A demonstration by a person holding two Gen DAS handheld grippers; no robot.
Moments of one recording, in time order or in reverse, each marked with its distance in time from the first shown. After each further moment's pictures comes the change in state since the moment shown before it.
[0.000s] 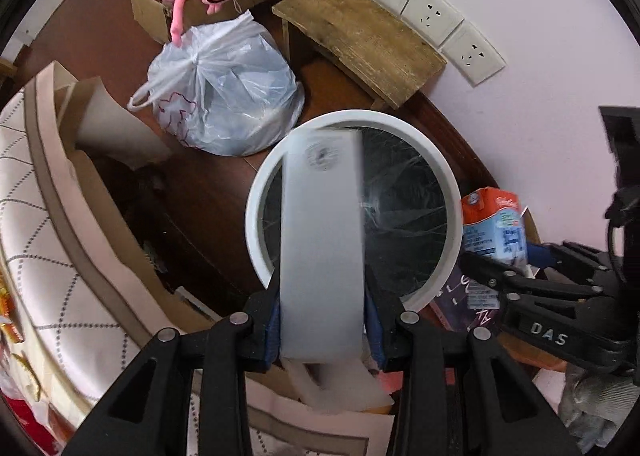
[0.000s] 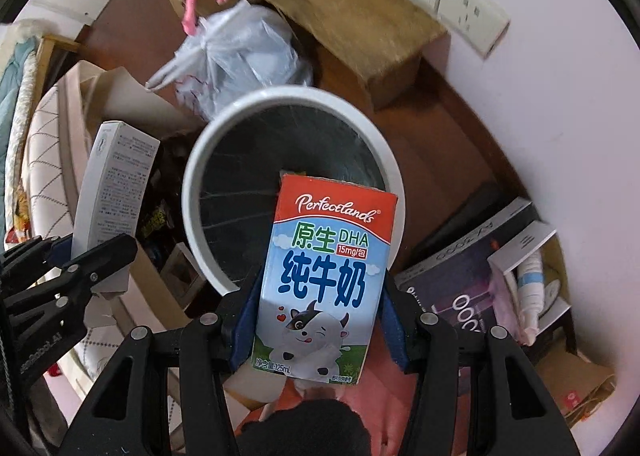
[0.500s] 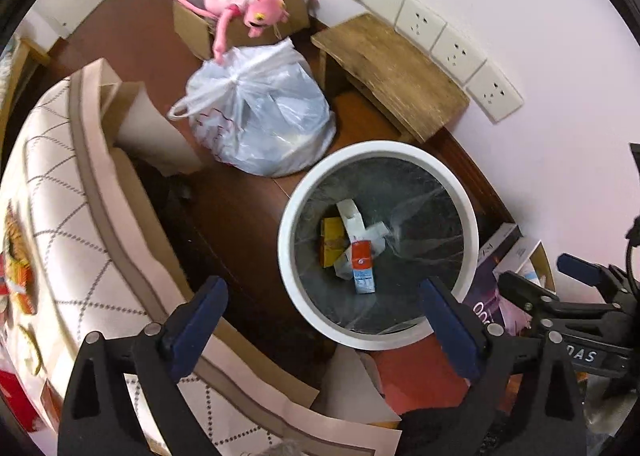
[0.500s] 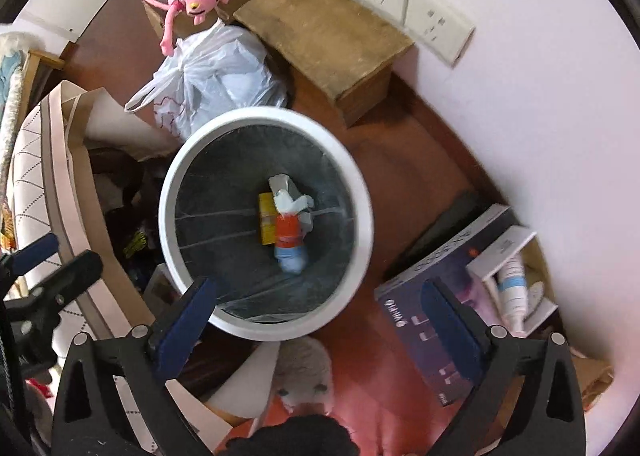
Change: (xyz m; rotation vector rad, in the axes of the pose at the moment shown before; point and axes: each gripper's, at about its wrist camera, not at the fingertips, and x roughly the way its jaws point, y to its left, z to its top) left arm -0.027 0.010 -0.018 -0.078 -0.139 0.084; right arm -0.030 -0.001 -0.013 0.016 -0.123 -0.122
